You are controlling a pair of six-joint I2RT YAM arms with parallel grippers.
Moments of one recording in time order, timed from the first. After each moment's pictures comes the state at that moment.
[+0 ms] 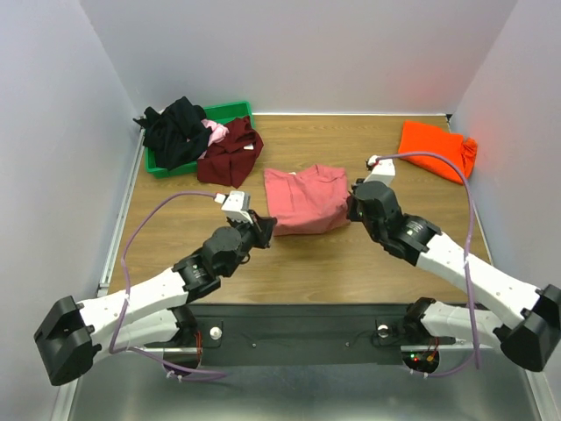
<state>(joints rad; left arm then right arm) -0.97 0.87 0.44 0.29 -0.43 -0.56 0.75 1.04 0.88 -0.34 0.57 0.53</state>
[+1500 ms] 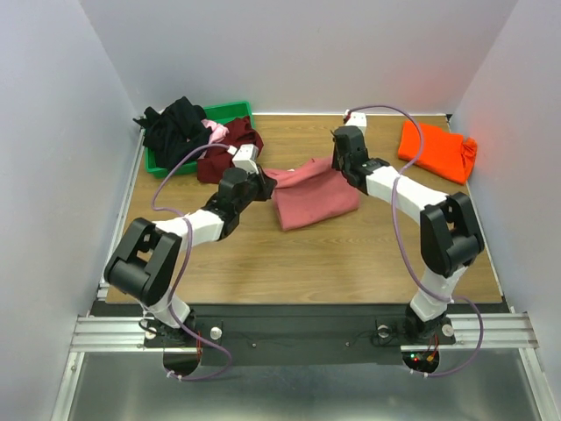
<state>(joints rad) -0.50 1.55 0.74 0.56 0.03 -0.47 0.46 1.77 1.30 -0.08 0.47 0.31</state>
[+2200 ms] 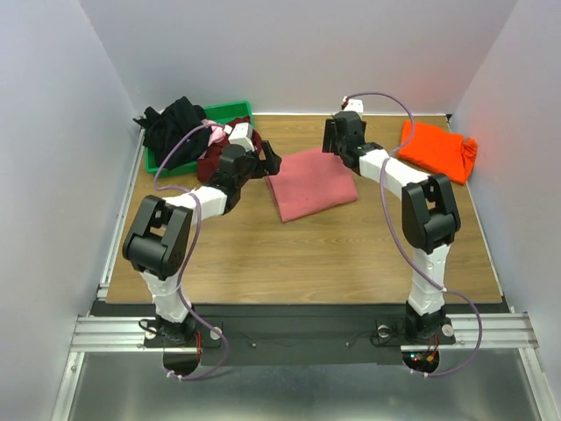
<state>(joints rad) -0.40 1.80 1.01 0.52 0.04 -0.46 0.38 2.06 1.59 -0.06 0.40 0.27</state>
